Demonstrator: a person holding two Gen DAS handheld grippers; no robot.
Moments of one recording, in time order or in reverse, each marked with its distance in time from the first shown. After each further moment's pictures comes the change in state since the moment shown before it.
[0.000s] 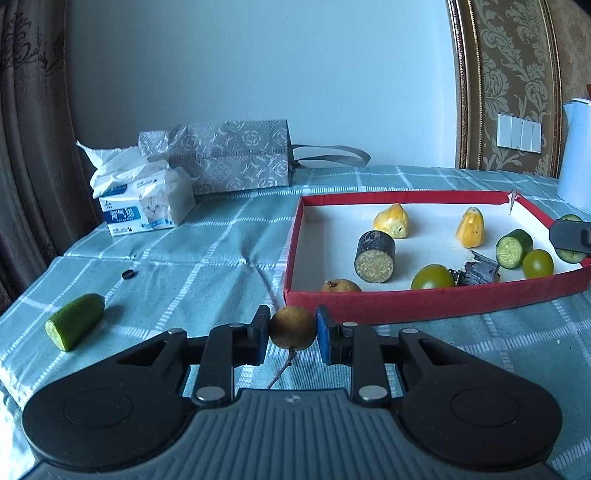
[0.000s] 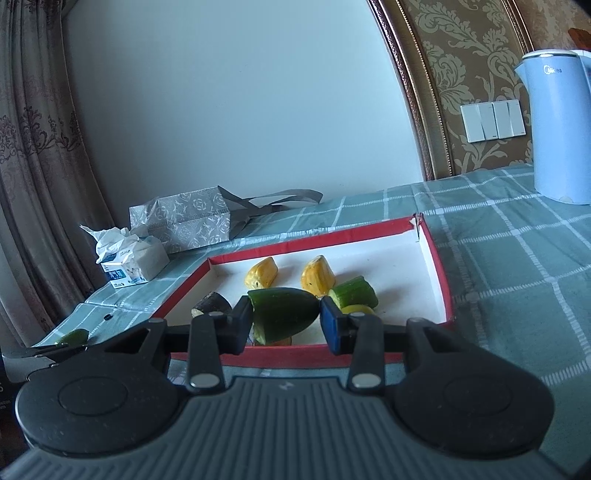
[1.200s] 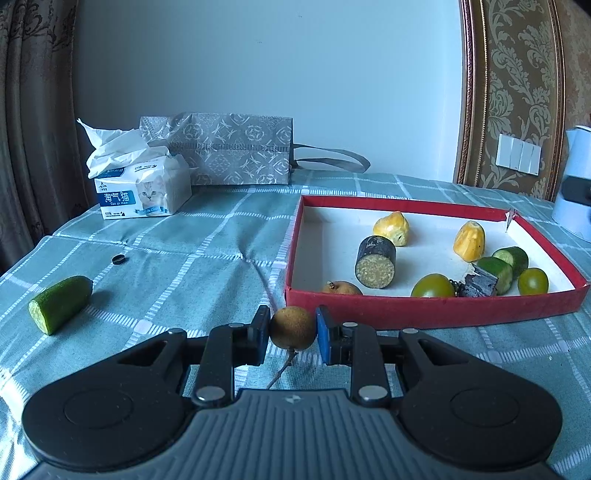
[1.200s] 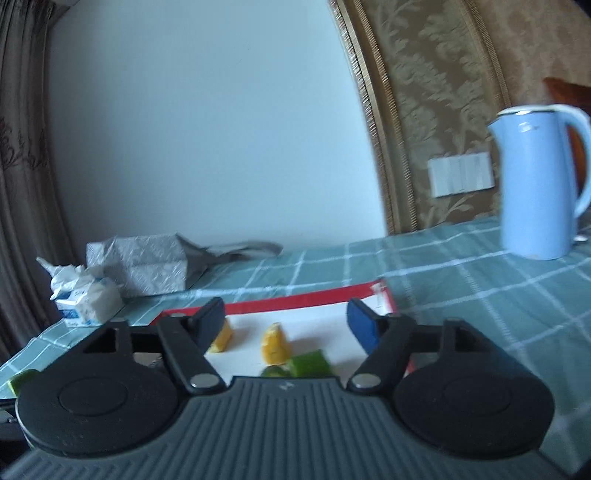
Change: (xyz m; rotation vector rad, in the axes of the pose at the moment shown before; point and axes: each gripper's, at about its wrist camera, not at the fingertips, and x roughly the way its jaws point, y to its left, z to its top) left arm 0.003 0.011 -0.002 -0.077 -0.009 -0.047; right arm 0.001 -0.007 0.023 -0.045 -0.170 -0.159
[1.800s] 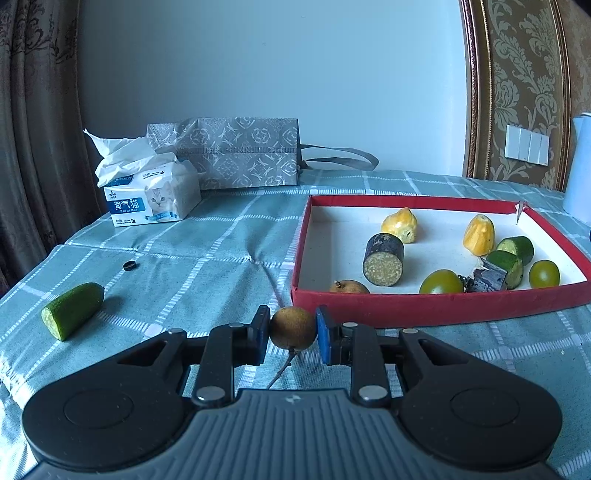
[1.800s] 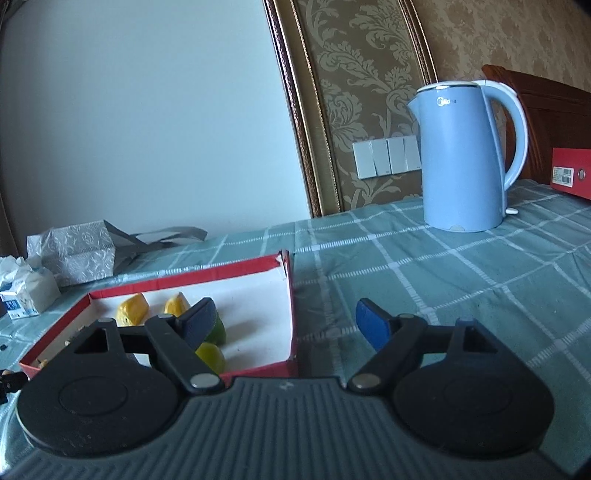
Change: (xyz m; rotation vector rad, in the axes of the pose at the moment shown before) left arm 0.000 -0.007 0.000 0.039 -0.002 0.054; right arm -0.003 -0.048 -0.025 0.031 0.041 -0.176
